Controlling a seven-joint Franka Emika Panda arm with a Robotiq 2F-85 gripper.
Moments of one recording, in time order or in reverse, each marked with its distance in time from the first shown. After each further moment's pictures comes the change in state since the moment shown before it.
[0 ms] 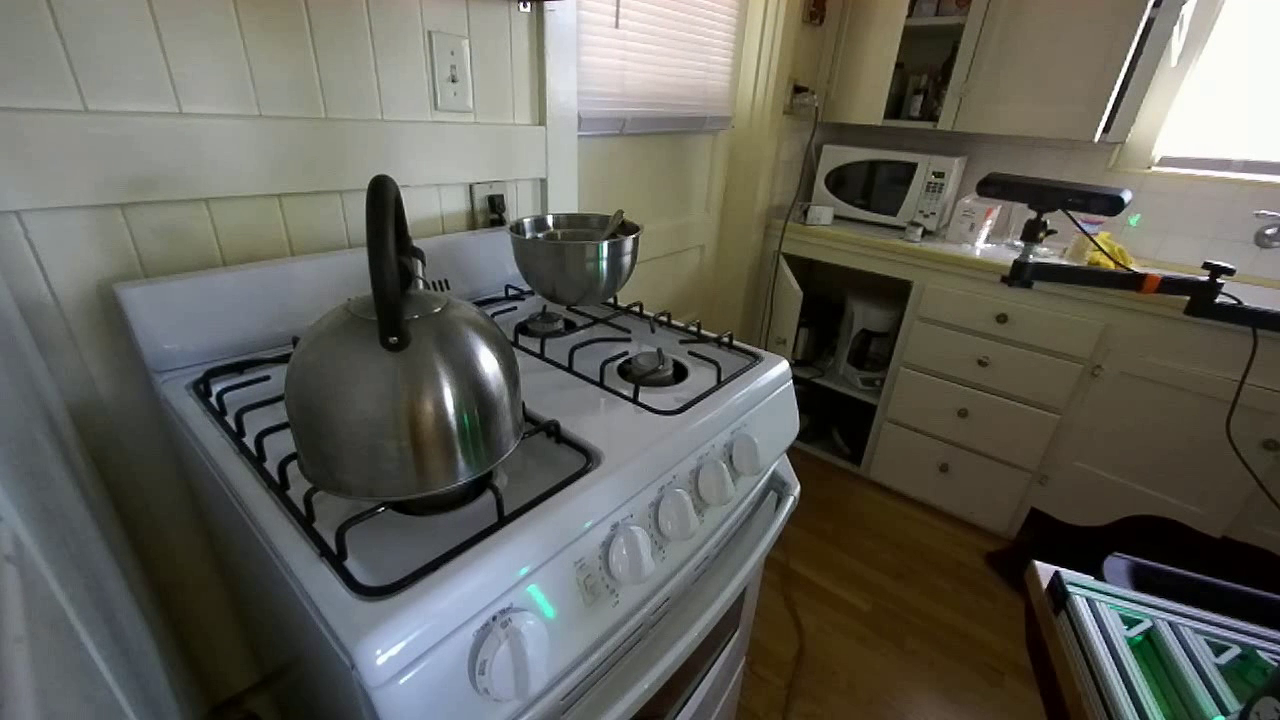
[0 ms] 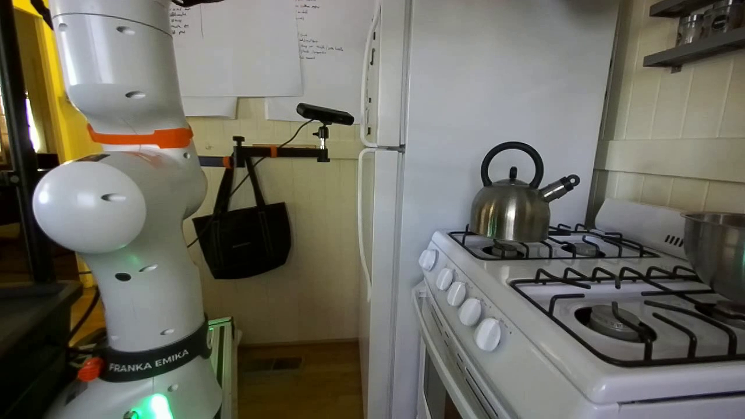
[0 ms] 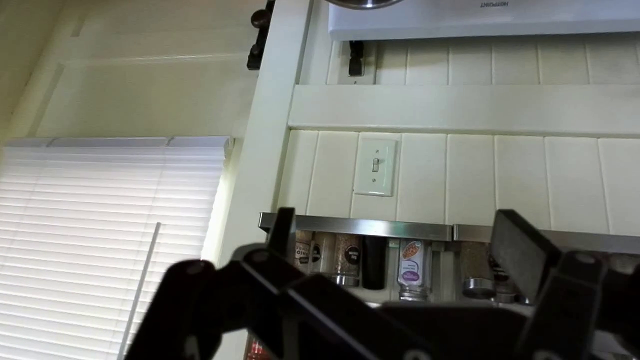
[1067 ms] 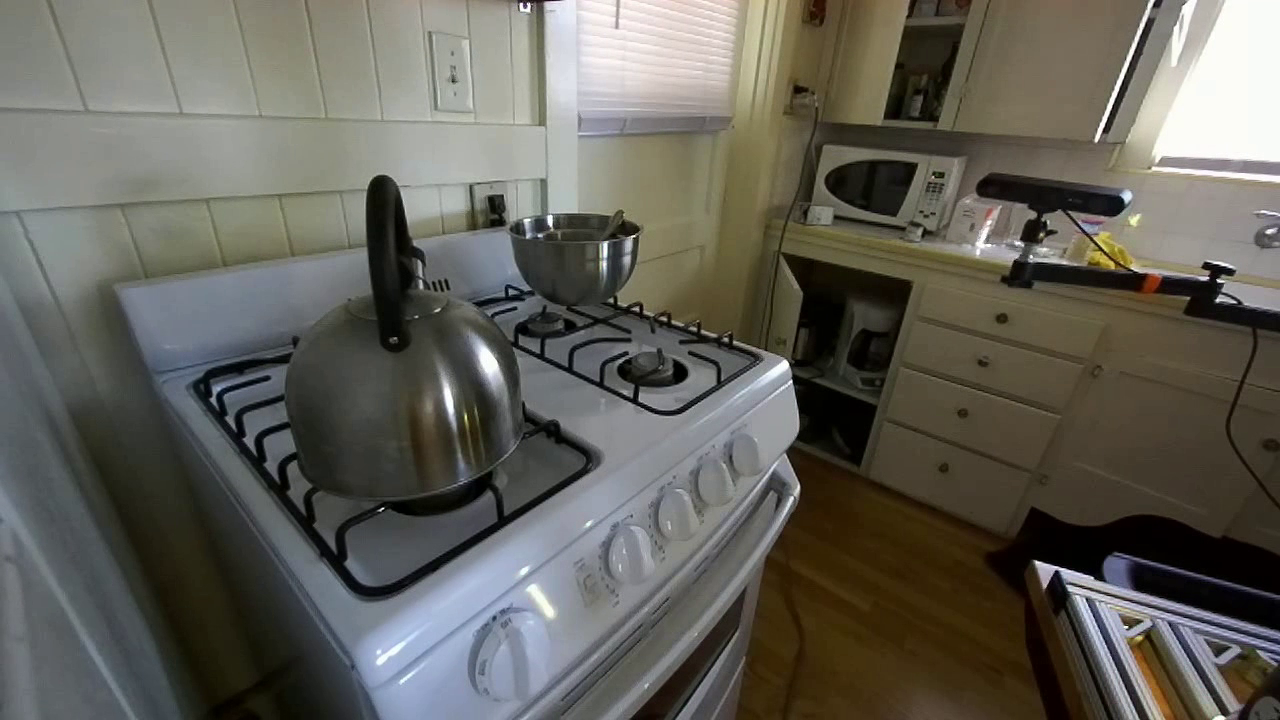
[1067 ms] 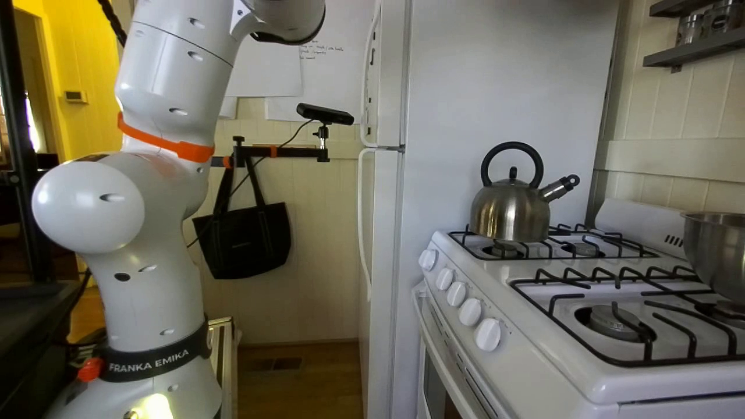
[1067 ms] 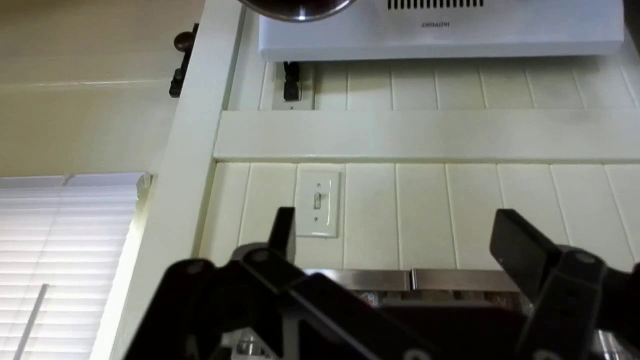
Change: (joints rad) arm -0.012 0.386 -0.061 0.446 0.273 -0.136 -0.178
